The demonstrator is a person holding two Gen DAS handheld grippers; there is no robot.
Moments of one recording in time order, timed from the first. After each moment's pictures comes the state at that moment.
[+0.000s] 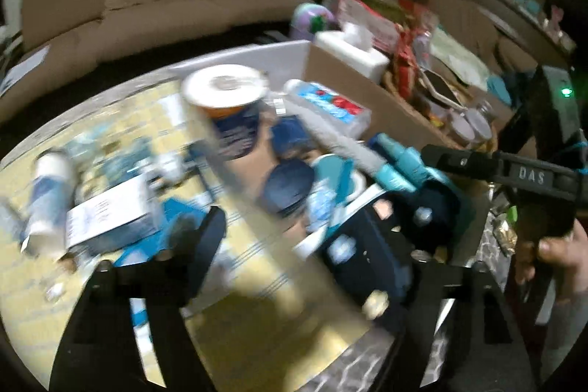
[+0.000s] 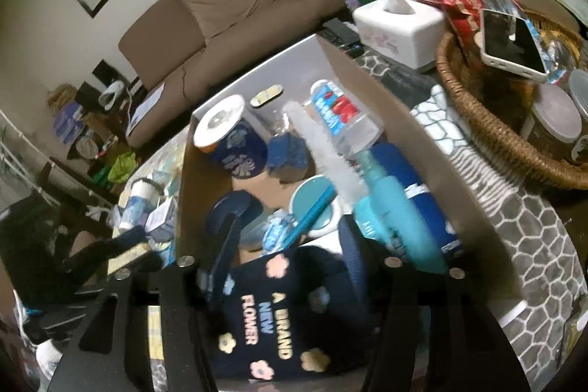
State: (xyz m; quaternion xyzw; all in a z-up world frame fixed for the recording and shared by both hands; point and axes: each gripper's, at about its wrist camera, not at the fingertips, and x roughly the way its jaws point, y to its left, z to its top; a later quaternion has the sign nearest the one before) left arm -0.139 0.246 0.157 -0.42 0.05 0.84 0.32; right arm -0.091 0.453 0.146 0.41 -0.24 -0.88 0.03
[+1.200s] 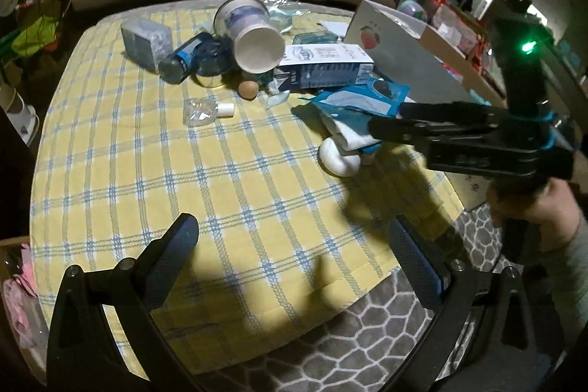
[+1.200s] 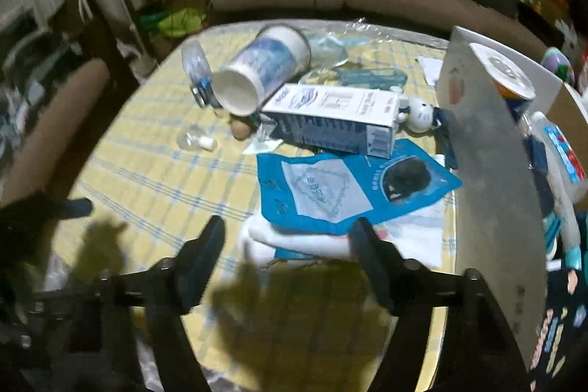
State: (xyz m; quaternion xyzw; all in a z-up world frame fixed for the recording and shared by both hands) left arm -0.096 -0.010 0.074 -0.48 -0.03 0.84 0.24; right arm -0.146 0.150 0.066 0.47 0.05 -0.87 0.16
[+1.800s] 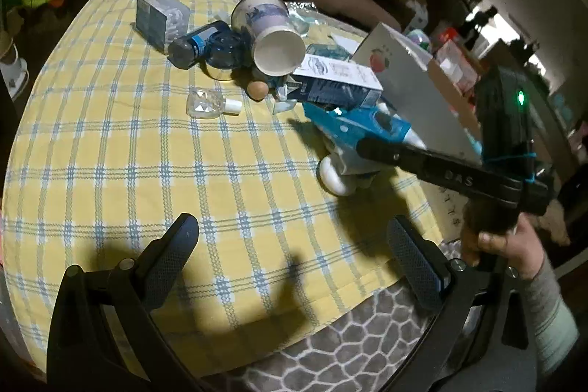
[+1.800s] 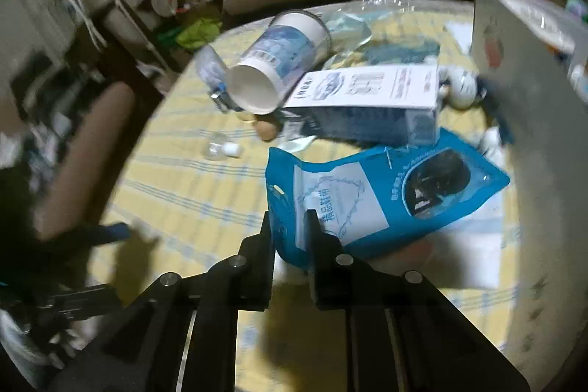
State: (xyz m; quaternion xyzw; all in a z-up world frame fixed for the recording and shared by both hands) left arm -0.110 -0.030 0.067 -0.49 -0.13 0.83 0.25; right arm -0.153 0.162 0.056 0.48 -0.10 -0.84 0.24
